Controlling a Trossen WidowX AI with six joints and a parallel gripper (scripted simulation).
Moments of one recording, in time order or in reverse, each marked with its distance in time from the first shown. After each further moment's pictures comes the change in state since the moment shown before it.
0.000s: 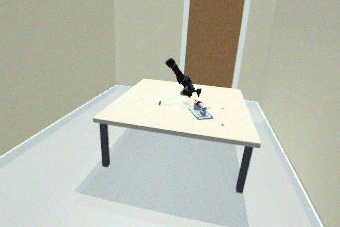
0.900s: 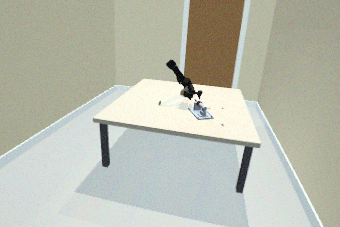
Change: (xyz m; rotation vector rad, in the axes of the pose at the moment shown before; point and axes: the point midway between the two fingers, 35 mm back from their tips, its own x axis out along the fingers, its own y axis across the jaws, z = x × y) arm 0.027 0.002 -0.001 0.011 0.001 0.006
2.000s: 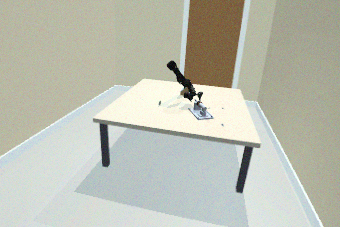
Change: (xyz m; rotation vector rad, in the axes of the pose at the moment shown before) arm 0.015 0.000 0.002 0.000 -0.004 0.000
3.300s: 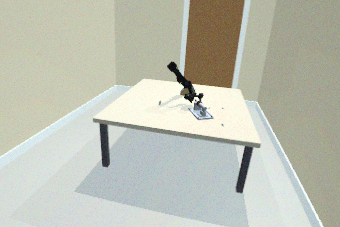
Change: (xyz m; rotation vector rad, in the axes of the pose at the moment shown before) arm 0.018 0.000 0.000 0.000 0.001 0.001
